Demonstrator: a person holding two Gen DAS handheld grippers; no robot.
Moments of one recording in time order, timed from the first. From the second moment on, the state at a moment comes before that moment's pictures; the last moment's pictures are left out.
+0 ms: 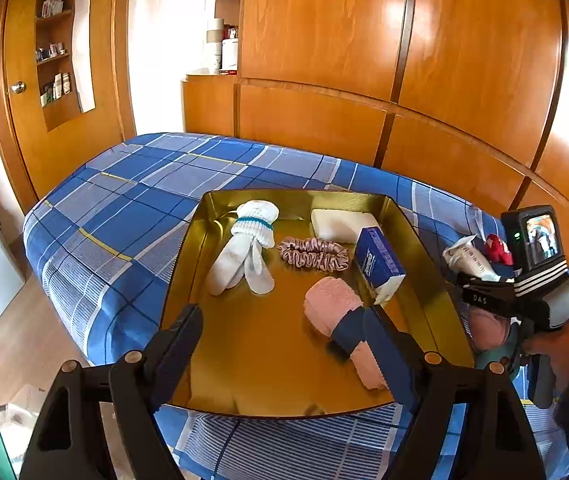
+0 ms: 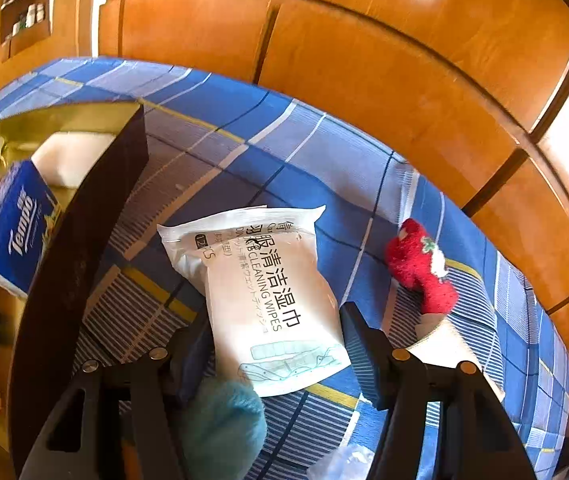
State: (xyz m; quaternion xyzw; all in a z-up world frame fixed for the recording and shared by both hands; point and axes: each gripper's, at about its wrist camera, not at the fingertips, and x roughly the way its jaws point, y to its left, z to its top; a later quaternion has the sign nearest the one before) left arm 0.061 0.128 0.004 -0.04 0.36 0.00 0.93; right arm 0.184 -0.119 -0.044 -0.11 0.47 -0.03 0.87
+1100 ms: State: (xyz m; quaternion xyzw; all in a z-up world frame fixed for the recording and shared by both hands) left arm 0.046 0.172 0.006 -0.06 0.36 0.06 0.93; right arm 0.187 0.056 0.019 -0.09 0.44 0.19 0.87
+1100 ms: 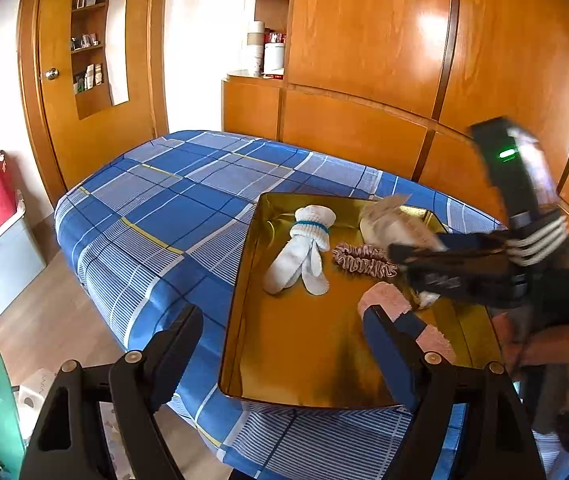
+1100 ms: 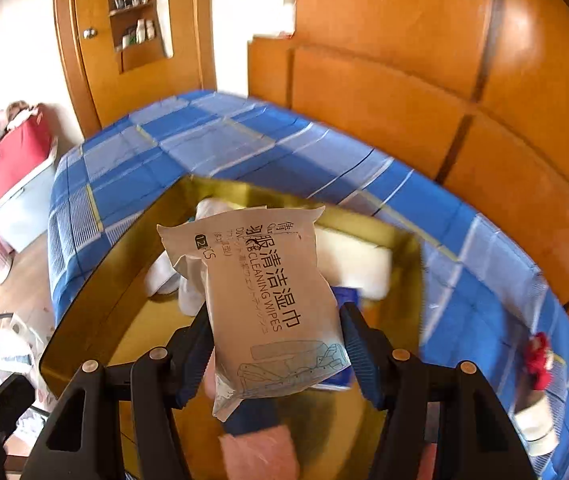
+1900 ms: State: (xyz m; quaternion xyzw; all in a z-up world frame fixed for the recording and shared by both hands) left arm 0.052 0.171 0.000 -0.05 0.37 0.05 0.93; right arm 0.220 0.090 -0.038 -0.22 0.47 0.13 0.85
